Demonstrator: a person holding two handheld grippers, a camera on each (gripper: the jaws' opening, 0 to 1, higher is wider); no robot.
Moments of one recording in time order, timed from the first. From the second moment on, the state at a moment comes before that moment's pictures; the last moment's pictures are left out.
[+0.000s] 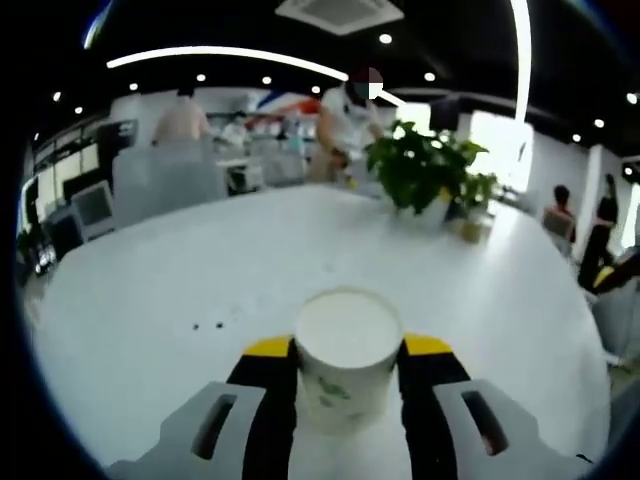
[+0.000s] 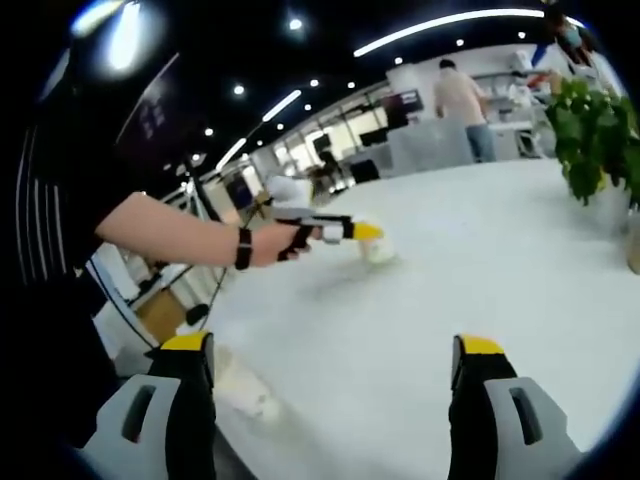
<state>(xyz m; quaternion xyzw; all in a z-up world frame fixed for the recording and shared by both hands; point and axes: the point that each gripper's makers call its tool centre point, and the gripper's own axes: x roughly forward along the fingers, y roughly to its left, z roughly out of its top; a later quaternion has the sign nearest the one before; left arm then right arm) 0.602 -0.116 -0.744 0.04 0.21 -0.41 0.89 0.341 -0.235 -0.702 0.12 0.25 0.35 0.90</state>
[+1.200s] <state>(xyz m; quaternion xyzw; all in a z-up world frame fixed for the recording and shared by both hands) 0.494 -0.131 -0.635 0.06 0.16 -0.50 0.85 0.310 -0.223 -0.673 0.11 0.20 0.36 0.90</state>
